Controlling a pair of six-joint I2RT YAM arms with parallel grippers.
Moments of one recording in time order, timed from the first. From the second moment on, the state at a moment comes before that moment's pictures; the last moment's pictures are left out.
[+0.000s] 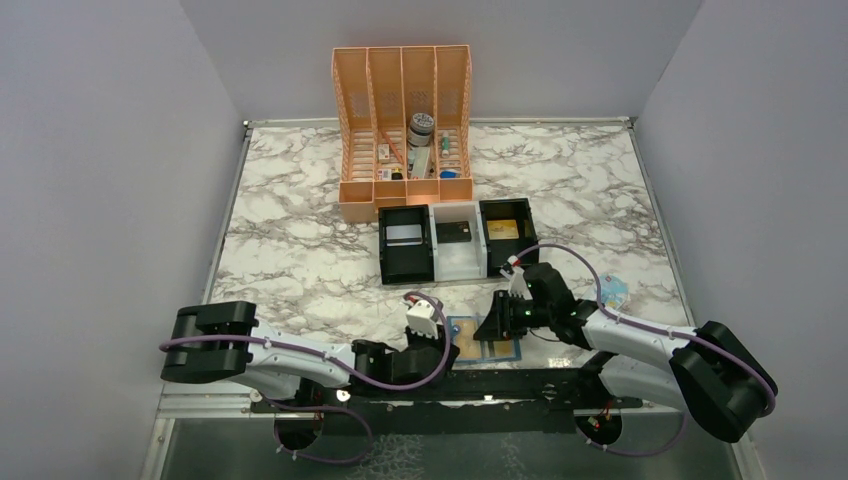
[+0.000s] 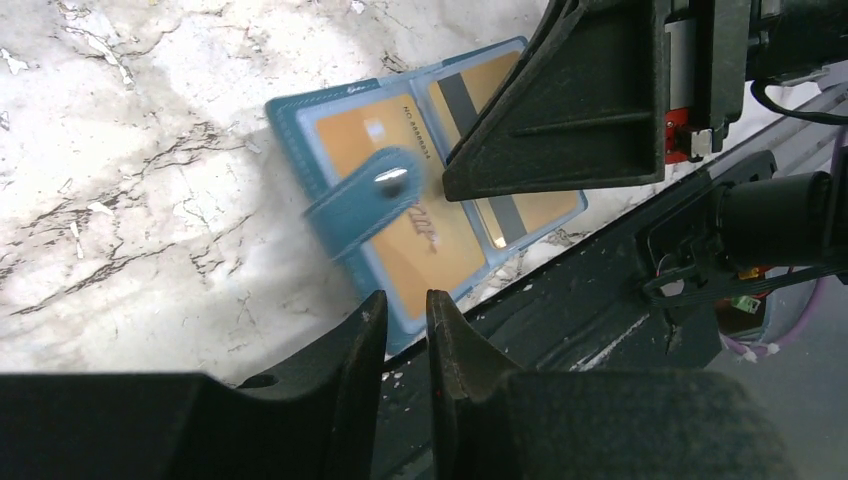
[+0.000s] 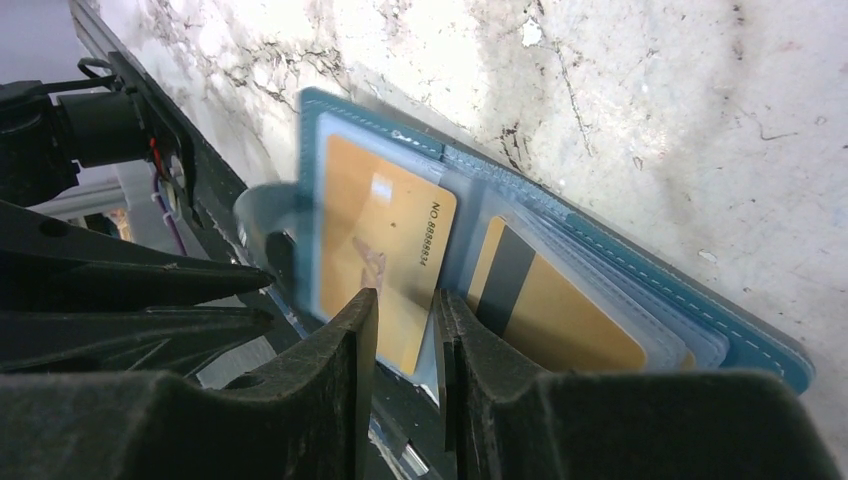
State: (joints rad) left arm -1.57 1.29 0.43 0.16 -0.66 -1.09; right arm 0.64 1.11 0.24 0.09 -0.51 0.71
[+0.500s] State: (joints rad) left arm -1.57 1.25 0.46 0.11 -0.65 -1.12; right arm 0.64 1.11 0.24 0.08 -0.51 0.71
